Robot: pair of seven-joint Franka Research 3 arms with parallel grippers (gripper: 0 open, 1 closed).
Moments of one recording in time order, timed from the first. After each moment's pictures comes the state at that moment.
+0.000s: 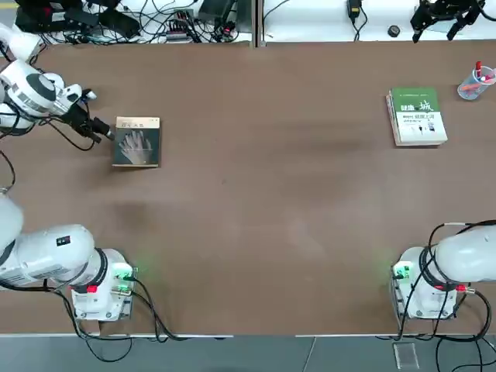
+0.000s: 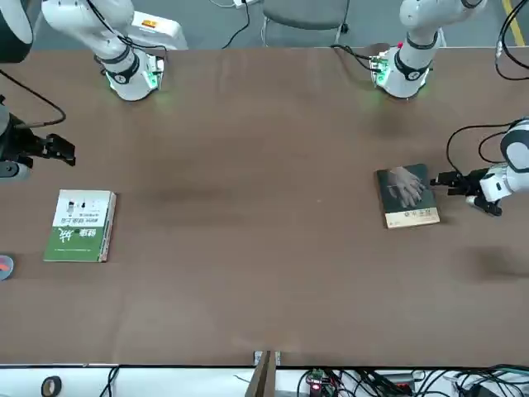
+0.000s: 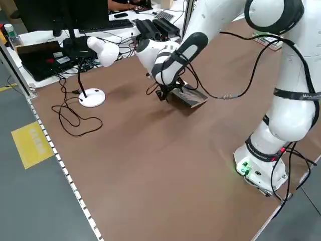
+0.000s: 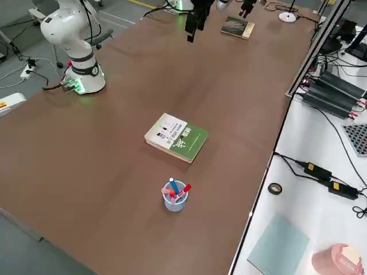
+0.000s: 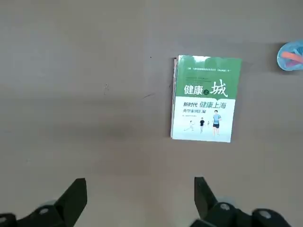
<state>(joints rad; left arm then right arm) 0.28 0.37 -0.02 -2.18 -0.49 2.14 0.86 0.10 0.04 0.02 -1.59 0.00 1.56 0.08</state>
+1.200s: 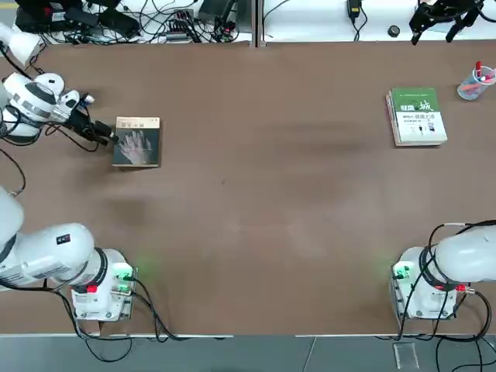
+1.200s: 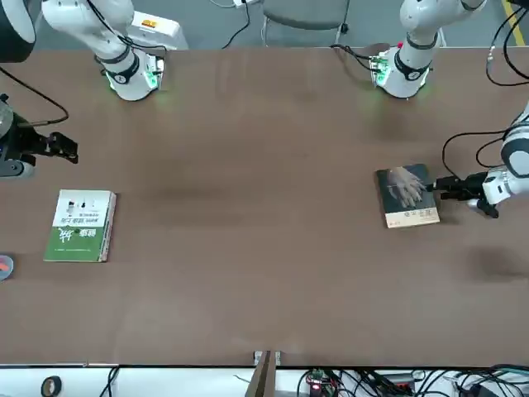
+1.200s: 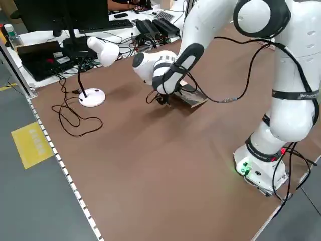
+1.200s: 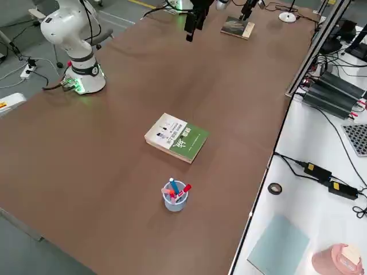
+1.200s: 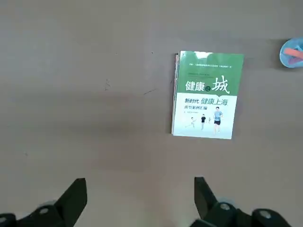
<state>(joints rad) 0.33 0.45 -0.02 -2.15 -0.66 2.14 1.00 0.11 0.04 0.02 -1.59 0.00 1.55 0.08</state>
